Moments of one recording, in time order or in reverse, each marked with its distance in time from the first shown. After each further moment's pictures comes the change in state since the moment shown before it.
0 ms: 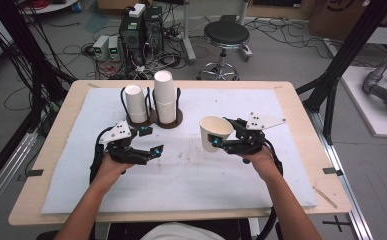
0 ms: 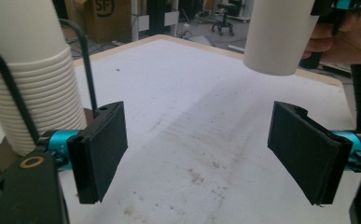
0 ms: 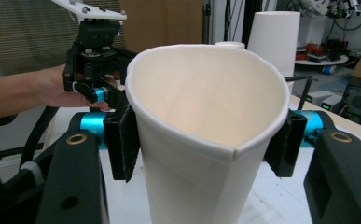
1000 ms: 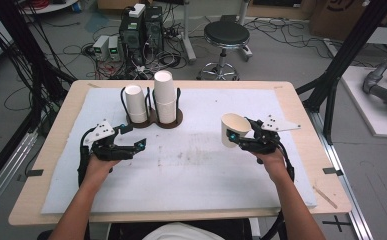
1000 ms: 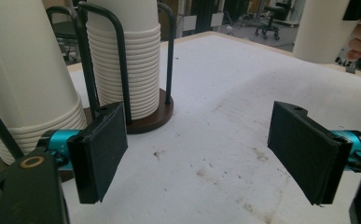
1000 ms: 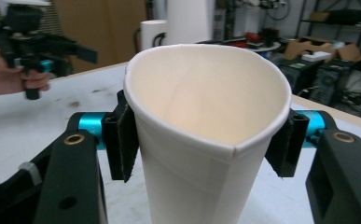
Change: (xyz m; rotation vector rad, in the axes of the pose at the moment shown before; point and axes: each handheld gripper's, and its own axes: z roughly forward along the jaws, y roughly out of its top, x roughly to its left) left arm 0.030 -0.021 -0.025 -0.011 0.169 -0.033; right arm -0.031 -0.033 -0.034 0.013 -0.243 0.042
